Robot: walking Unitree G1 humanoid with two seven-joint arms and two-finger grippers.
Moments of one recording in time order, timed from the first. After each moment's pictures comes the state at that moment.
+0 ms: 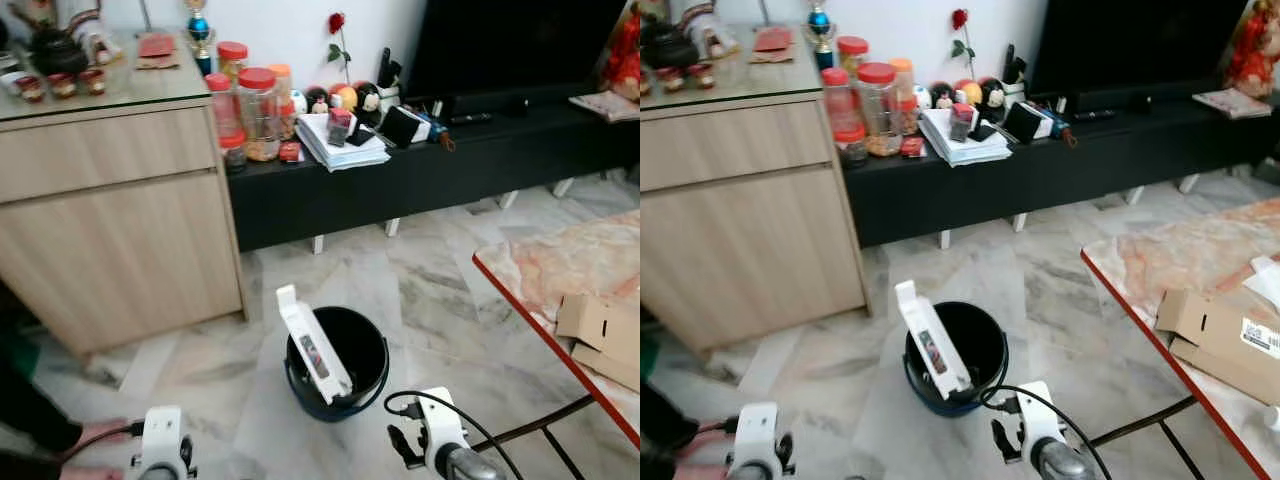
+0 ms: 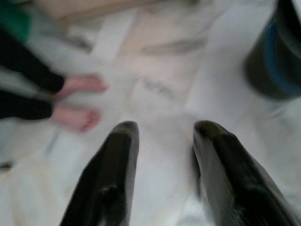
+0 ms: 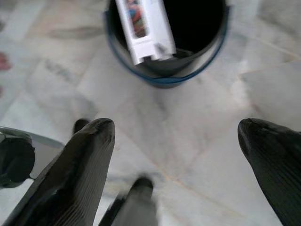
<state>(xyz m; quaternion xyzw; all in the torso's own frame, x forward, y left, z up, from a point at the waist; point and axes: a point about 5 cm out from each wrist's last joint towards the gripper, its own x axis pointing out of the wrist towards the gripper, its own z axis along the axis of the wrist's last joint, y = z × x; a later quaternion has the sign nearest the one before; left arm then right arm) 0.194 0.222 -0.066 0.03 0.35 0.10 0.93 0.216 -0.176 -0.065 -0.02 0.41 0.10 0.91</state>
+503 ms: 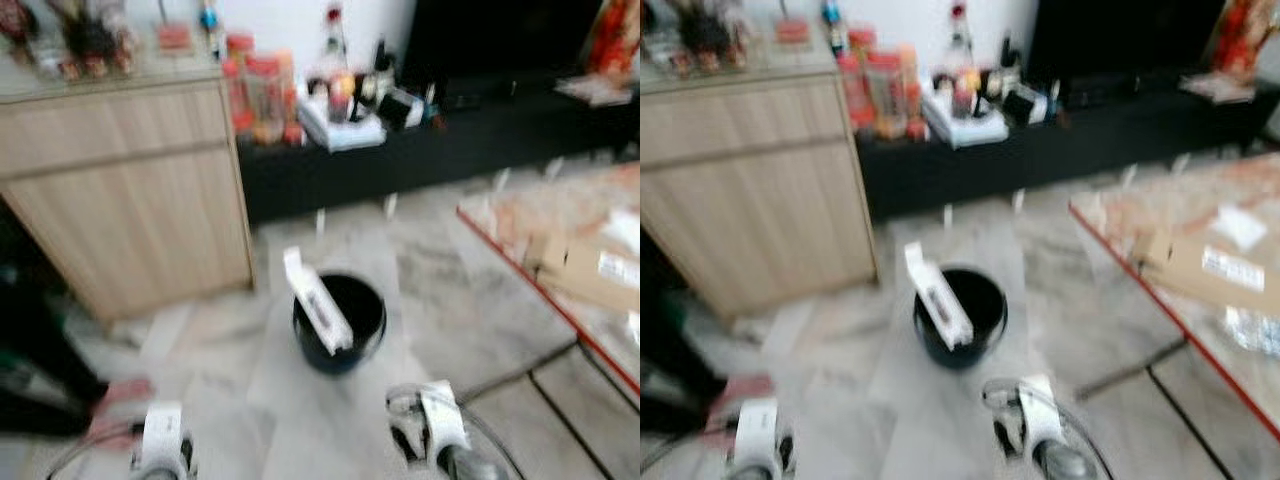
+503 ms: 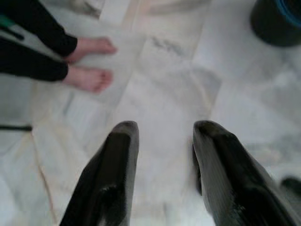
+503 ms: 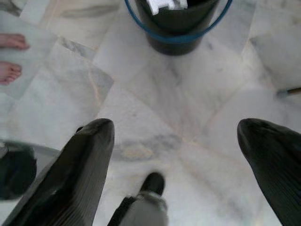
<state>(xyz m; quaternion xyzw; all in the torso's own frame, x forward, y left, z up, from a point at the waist) 0.184 0.221 -0.071 0.03 0.37 0.11 0.92 0.212 -0.177 -0.068 -0.02 0.41 0.10 0.90</state>
